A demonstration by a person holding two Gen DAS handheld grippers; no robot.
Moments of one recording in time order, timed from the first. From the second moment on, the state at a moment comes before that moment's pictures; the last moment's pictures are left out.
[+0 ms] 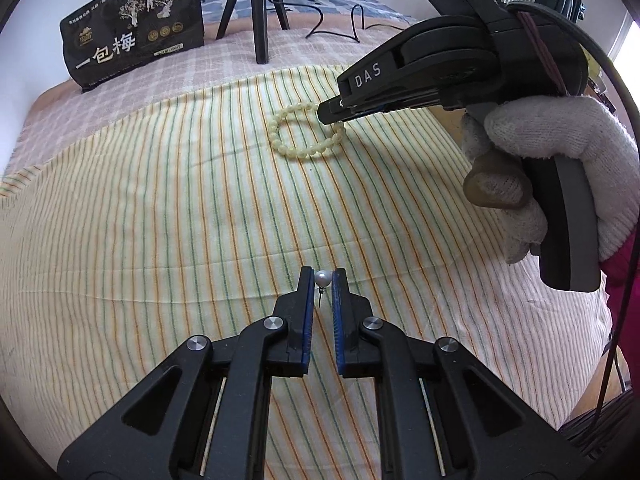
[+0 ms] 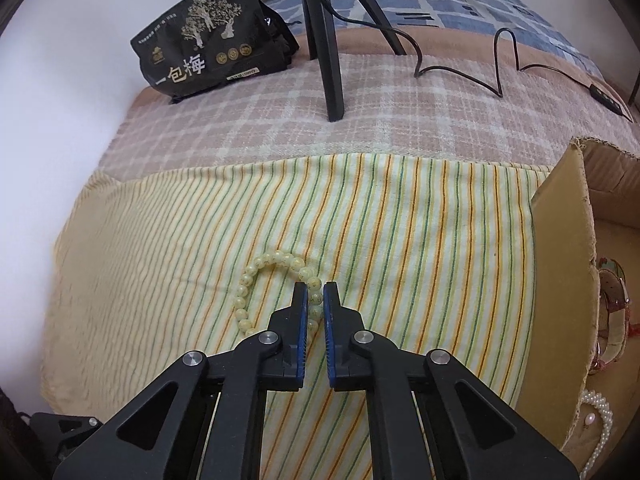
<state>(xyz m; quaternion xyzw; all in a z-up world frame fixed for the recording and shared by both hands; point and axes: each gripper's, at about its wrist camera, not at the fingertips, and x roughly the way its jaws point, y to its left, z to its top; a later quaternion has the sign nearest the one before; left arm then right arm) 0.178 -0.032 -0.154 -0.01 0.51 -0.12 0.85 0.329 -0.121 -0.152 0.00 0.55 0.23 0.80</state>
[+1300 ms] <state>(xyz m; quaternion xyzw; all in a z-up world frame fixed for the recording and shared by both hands) 0.154 -0.111 -0.056 -0.03 0.43 -0.19 0.88 0.285 -0.243 -0.010 0.03 0.43 0.19 0.88</state>
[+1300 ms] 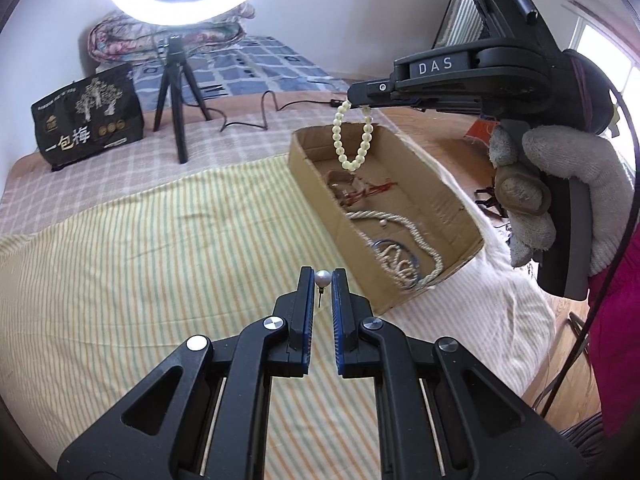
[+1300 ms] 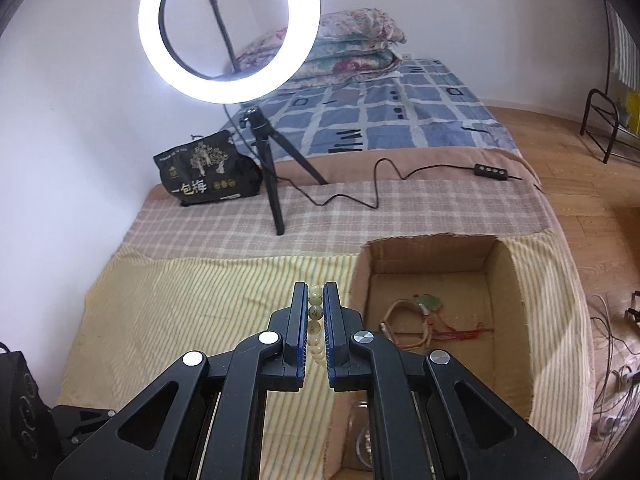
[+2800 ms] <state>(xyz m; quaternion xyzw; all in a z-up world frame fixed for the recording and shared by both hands) 0.185 -0.229 -0.078 -0.02 0.43 -0.25 0.87 0.311 -0.358 -0.056 0.04 0.45 0.08 0.89</state>
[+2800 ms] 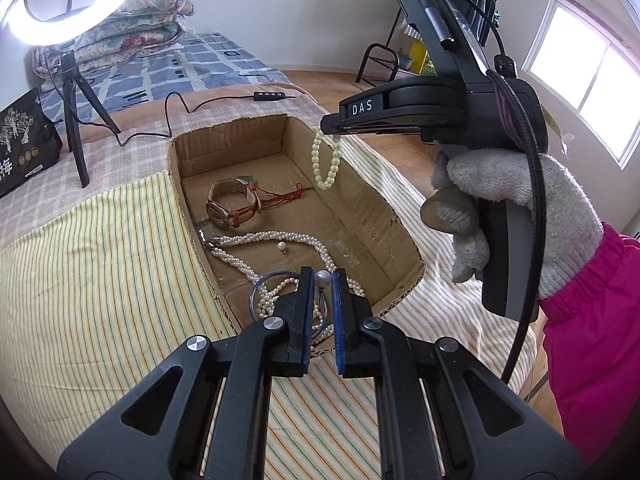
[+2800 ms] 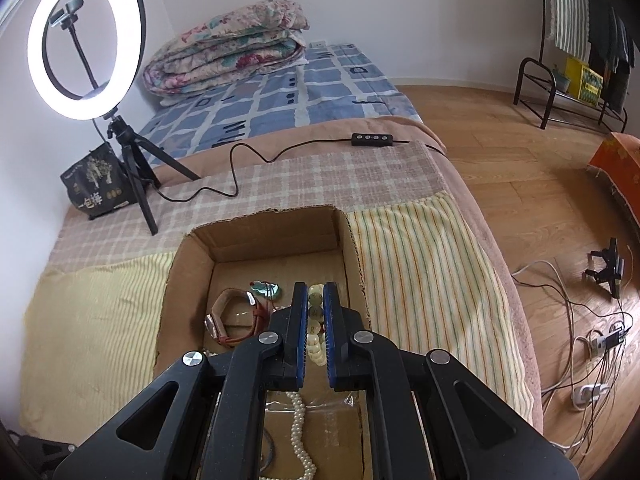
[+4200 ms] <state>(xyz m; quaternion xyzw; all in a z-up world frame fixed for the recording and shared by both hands) 0.147 -0.174 -0.026 -0.01 0.37 -0.21 0.90 0.248 -0.329 0.016 0.00 0.39 0.06 0.92</state>
